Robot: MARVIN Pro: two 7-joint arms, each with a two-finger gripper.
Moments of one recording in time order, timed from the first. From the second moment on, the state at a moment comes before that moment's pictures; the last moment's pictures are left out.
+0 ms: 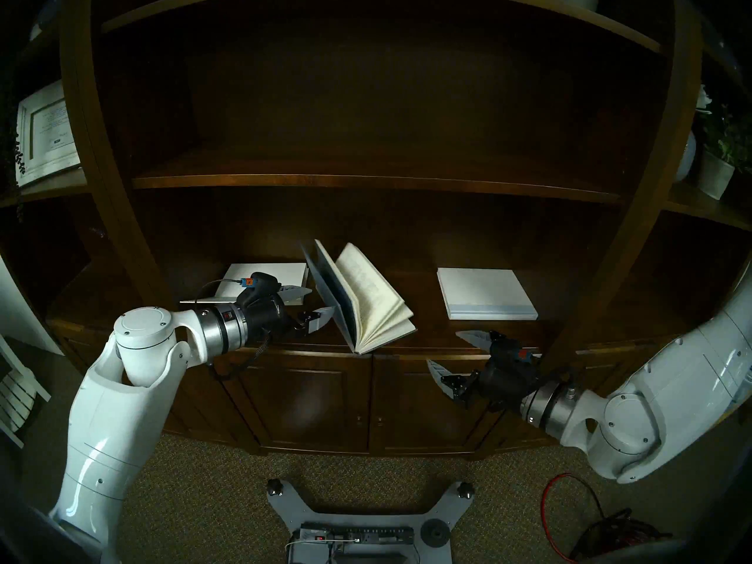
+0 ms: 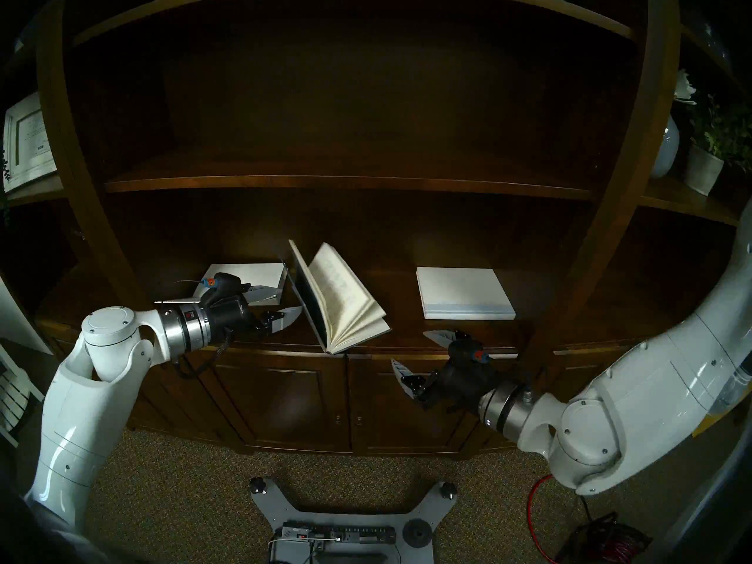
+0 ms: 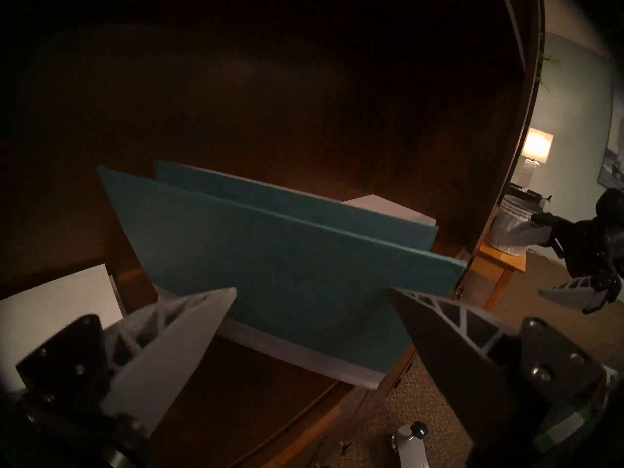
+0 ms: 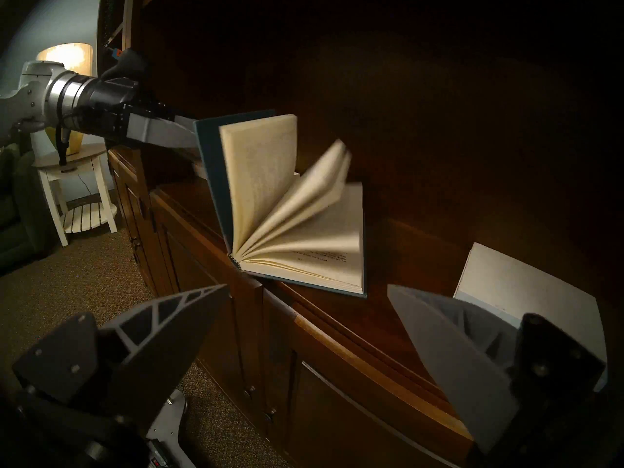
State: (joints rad) left arm 1.67 -1.05 -1.65 -1.85 -0.48 0.47 -0.73; right arm 0.44 -0.74 -1.62 -2.22 1.02 -0.88 -0.73
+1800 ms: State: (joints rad) left arm 1.99 -1.12 -2.18 -1.97 -0.48 0.59 -1.12; right arm 0.44 -0.74 -1.62 -2.22 1.02 -0.88 -0.73
